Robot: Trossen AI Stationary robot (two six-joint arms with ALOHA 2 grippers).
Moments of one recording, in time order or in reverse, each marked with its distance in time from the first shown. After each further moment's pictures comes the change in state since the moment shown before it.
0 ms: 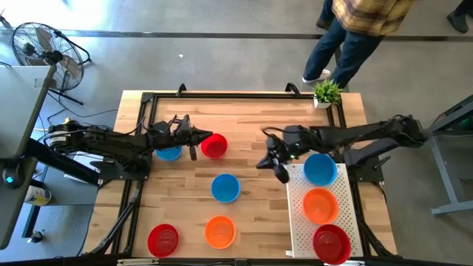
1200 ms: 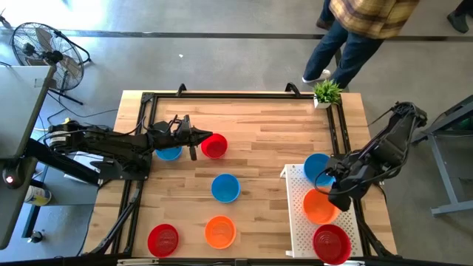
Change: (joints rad) left arm 0.000 -0.001 0.000 -0.005 0.000 0.000; right arm 0.733 -0.195 0.331 -1.185 0.282 1.041
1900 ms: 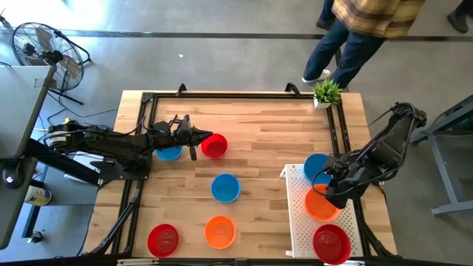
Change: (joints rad) left arm 0.000 0.000 0.000 0.000 0.000 0.000; right arm 0.000 0.007 -0.024 -0.031 0.090 -0.027
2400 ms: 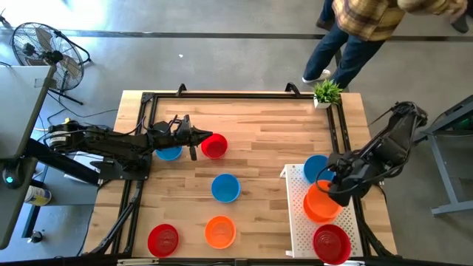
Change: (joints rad) left arm 0.000 0.000 0.000 0.000 0.000 0.000; right arm 0.000 0.001 0.070 -0.069 0.023 0.000
